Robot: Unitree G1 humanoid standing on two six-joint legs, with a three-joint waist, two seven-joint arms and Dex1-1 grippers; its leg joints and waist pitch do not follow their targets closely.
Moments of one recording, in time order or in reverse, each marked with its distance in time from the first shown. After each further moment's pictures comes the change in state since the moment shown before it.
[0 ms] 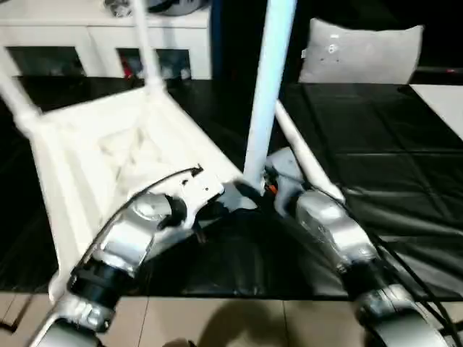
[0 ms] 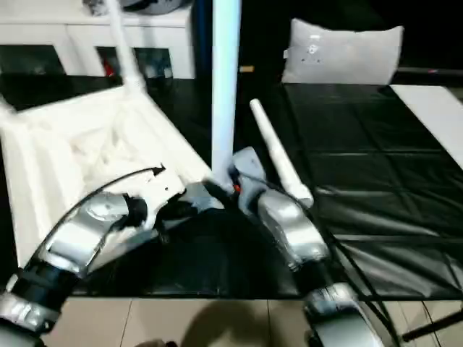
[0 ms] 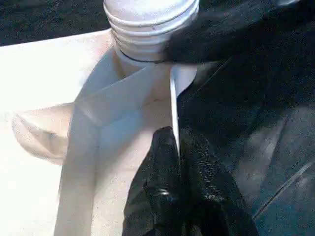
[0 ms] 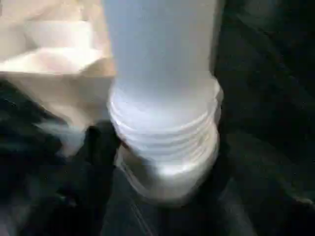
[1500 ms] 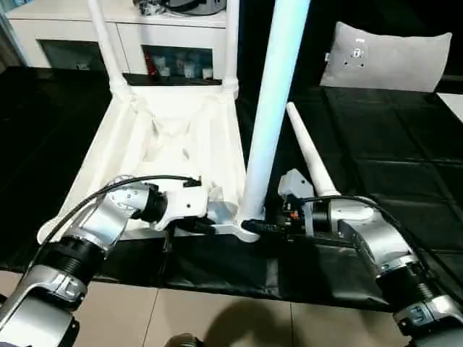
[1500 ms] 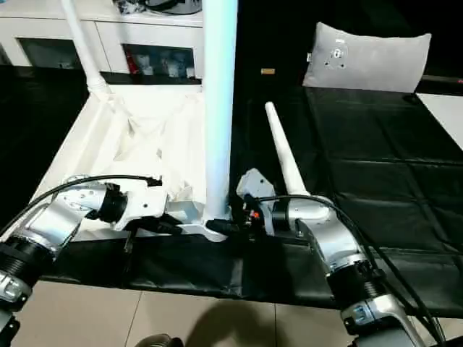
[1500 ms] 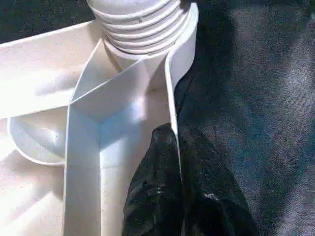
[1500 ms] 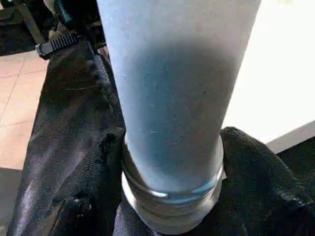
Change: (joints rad) left arm -0.092 0.139 -0.113 0.208 0.004 -0.461 -0.389; right arm -0.038 -0.151 0.089 -0.076 0.030 -0.020 0.487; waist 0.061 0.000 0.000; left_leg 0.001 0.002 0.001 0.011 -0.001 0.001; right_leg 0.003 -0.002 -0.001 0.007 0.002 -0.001
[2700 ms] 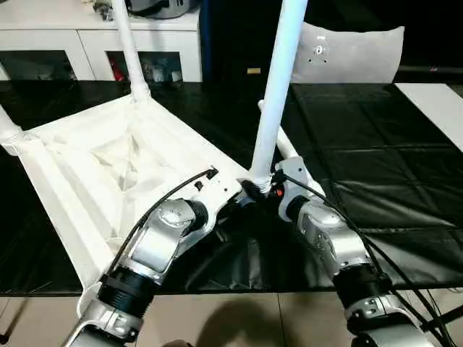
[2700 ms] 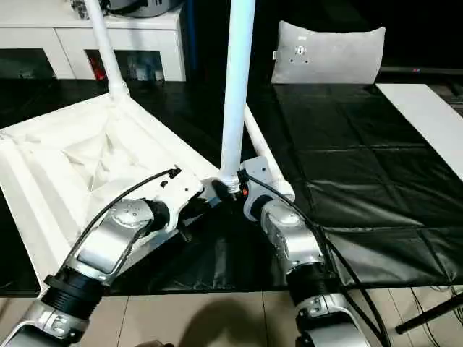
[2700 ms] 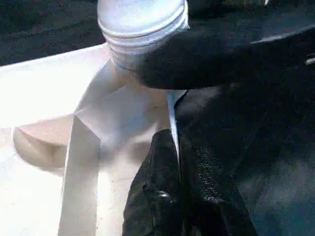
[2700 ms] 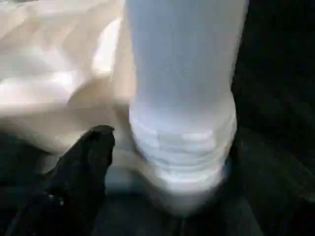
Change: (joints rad) left arm 0.134 -0.266 0.105 -0.275 0.067 0.544 0.556; right arm 0.019 0.239 -0.181 0.161 -0.066 -0.041 -0.514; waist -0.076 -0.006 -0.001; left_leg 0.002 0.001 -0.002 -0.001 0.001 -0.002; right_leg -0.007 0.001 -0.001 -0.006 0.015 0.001
